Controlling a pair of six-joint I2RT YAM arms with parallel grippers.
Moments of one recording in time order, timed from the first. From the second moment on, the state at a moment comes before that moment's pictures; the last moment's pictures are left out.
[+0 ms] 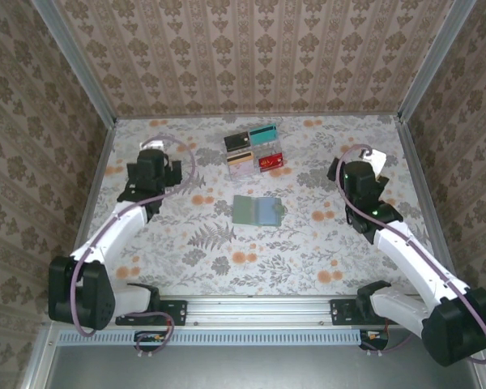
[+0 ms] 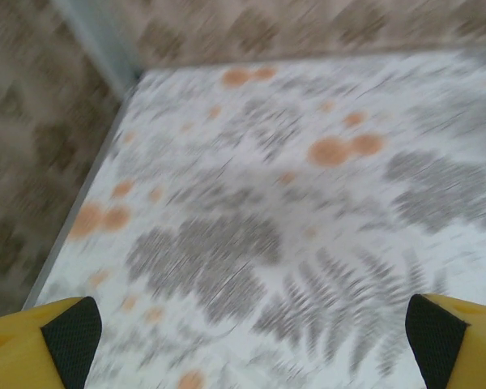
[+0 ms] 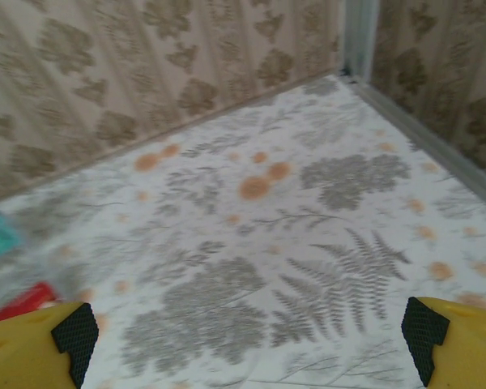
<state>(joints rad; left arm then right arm) -0.25 1.24 0.81 -0.14 -0.41 -0.07 0.27 1.04 0.72 -0.16 0.60 0.44</state>
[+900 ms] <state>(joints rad) -0.06 1.45 0.42 0.61 -0.20 0.05 0.08 1.42 0.42 0.62 0.38 0.05</state>
